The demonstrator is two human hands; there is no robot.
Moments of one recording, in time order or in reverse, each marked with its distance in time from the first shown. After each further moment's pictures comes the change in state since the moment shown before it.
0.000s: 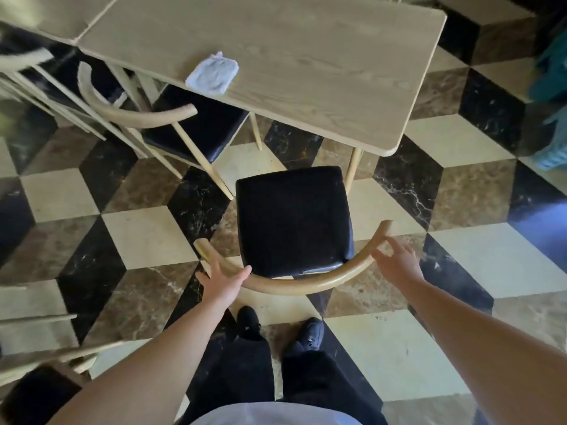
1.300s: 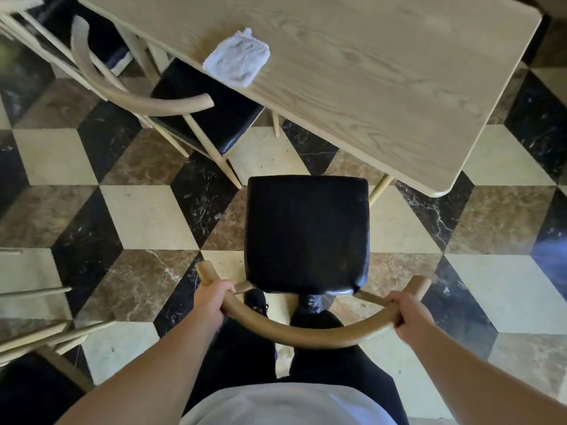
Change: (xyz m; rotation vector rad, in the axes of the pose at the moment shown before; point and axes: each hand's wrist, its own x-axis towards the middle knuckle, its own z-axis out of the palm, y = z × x) left_hand 0.106 0.029 -0.015 -0.661 0.076 -0.510; right_hand 0.083 -0.034 0.036 0.771 -0.054 0.769
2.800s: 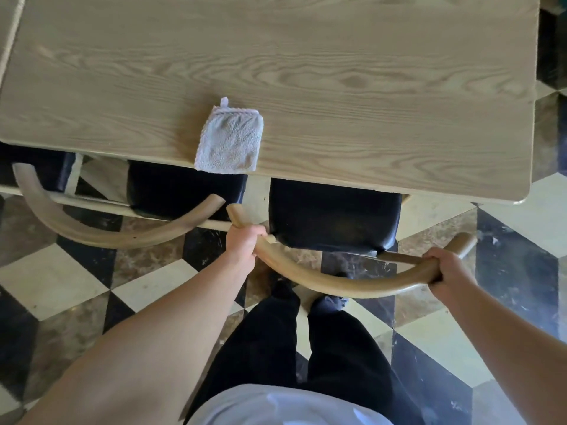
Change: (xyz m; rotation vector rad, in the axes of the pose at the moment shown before) left_hand 0.074 0.356 0.102 0.245 -0.357 0.289; right_hand -0.016 -0.112 0.187 0.539 0.180 0.089
